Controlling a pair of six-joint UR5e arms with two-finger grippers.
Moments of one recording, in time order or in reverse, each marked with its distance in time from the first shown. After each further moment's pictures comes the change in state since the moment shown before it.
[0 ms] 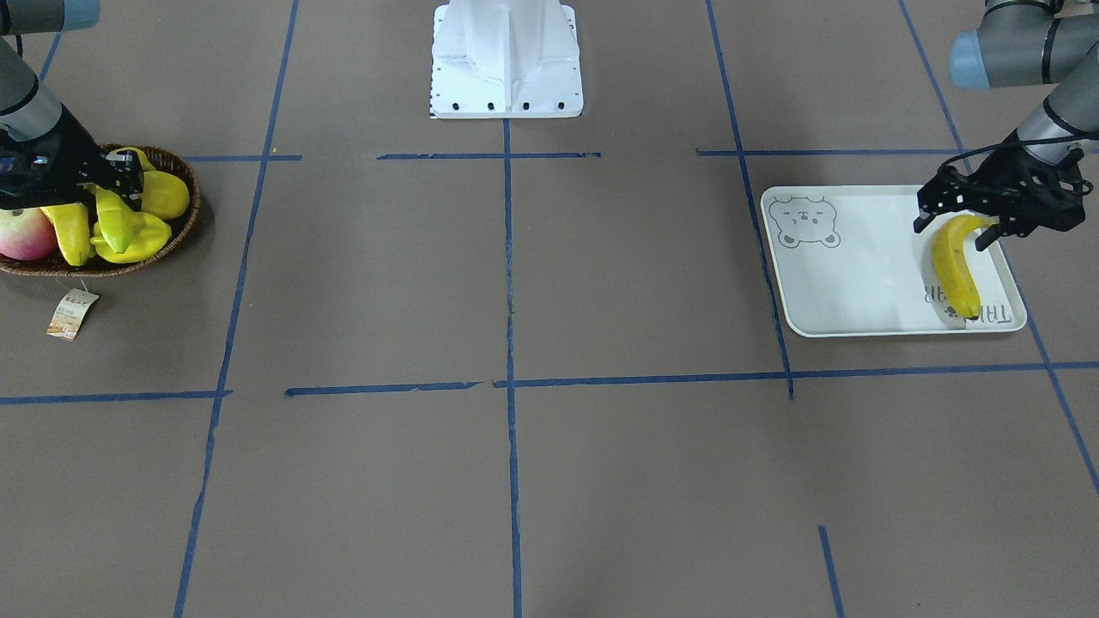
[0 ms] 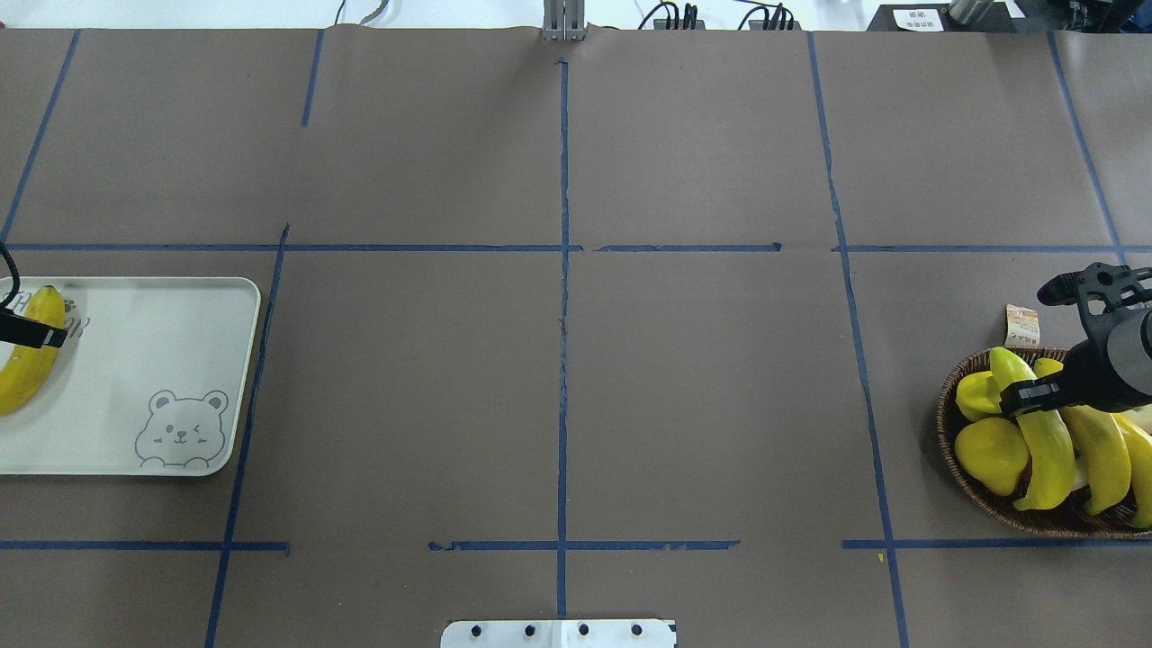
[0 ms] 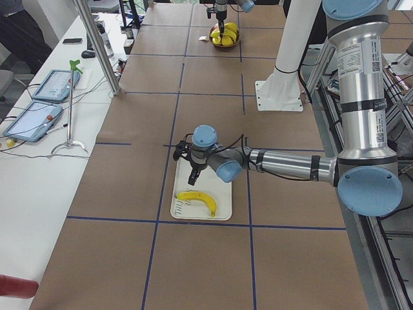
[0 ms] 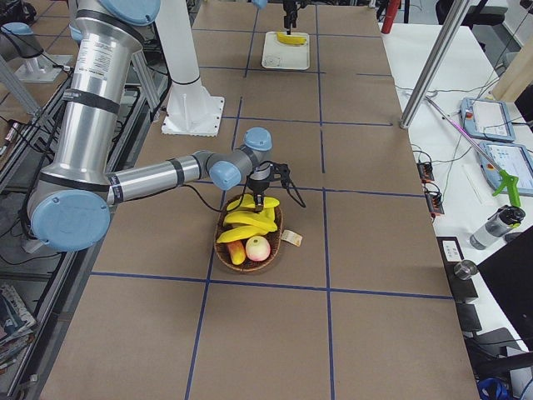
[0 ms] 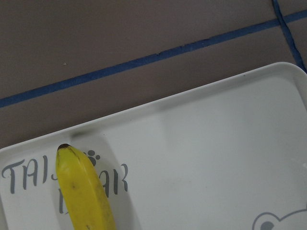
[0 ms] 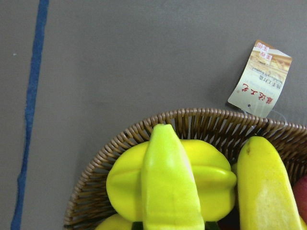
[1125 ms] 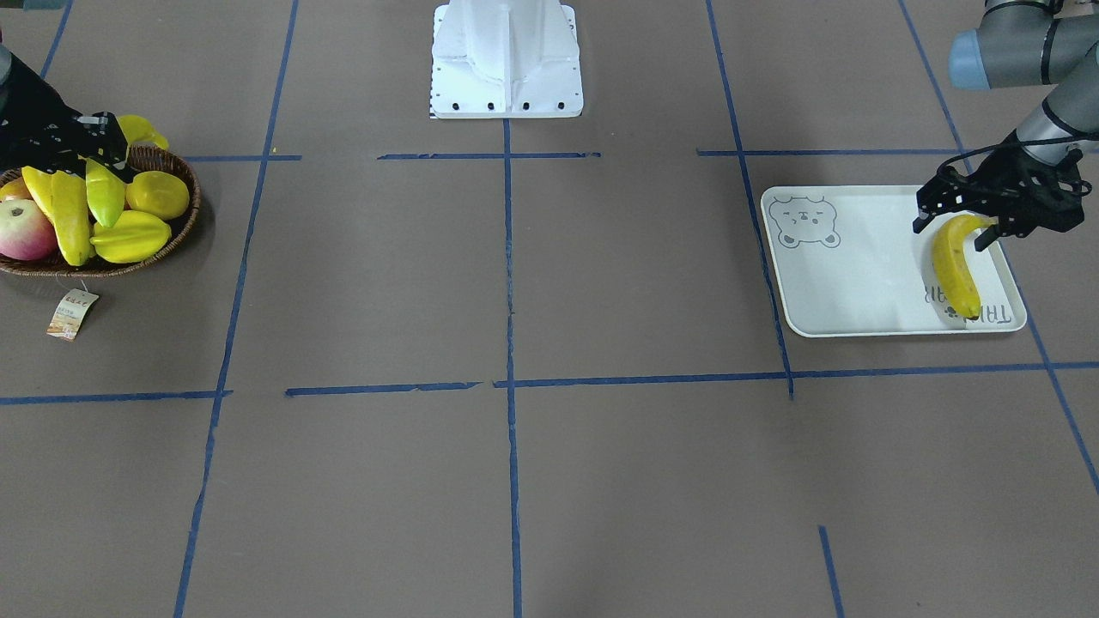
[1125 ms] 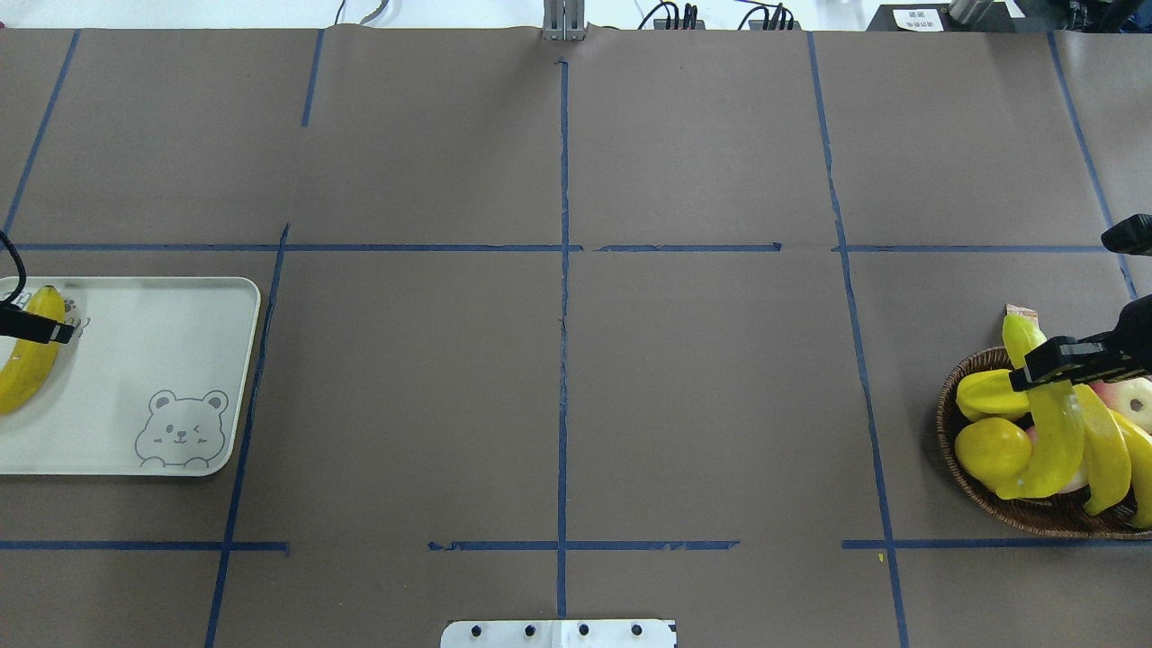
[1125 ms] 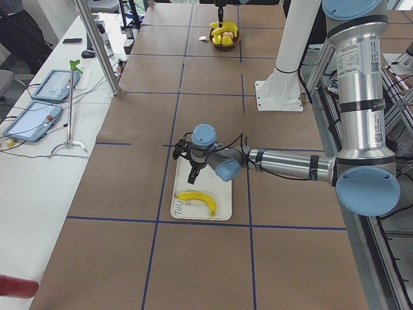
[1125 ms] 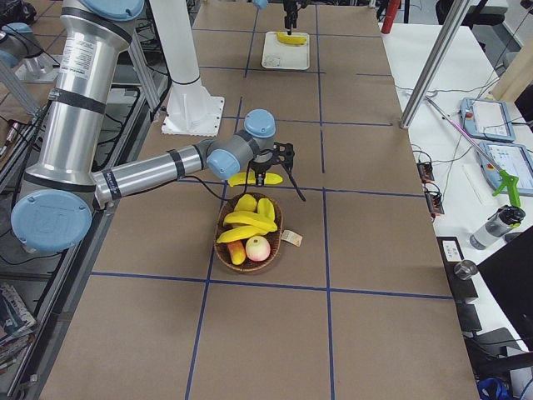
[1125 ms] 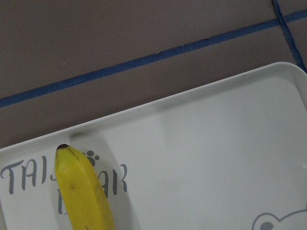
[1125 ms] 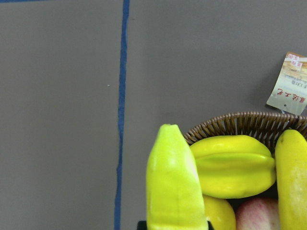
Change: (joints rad) left arm 0.005 -0.019 -0.002 -0.002 0.000 -0.046; right arm 0.176 0.015 0.085 0.062 0.272 0.117
